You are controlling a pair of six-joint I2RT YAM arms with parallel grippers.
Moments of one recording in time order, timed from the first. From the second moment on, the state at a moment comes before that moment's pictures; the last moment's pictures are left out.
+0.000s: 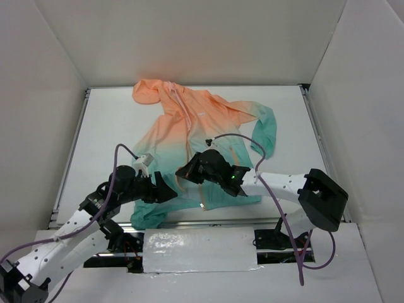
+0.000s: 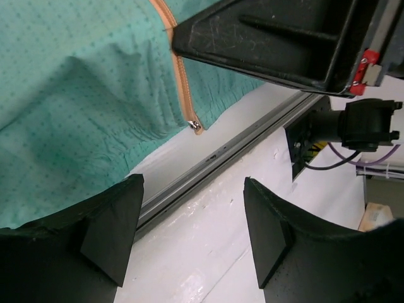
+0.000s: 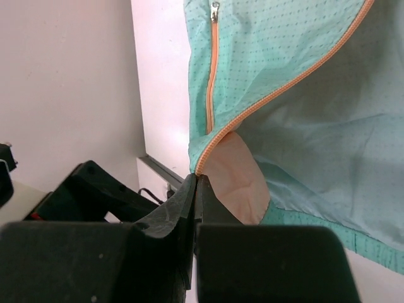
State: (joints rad) left arm -0.56 0.58 0.45 -0.42 0.34 -0.72; right arm 0.98 1.46 0.79 0.20 0.07 1.27
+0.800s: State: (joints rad) left arm -0.64 0.50 0.56 -0.56 0.09 -0.74; right arm 0.83 1.56 0.50 0.58 -0.36 0.80
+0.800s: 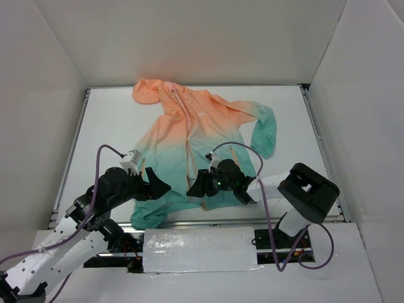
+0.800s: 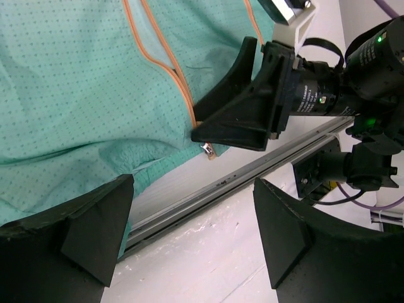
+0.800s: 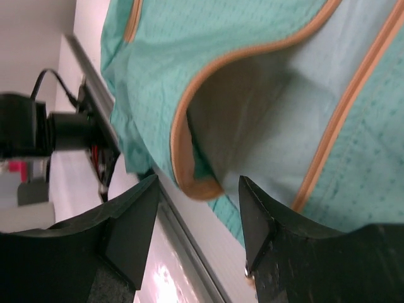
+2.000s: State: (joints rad) left arm -0.64 0.49 0.57 -0.60 0.11 -0.71; right arm 0.83 1.69 0.48 0.80 -0.55 0.76
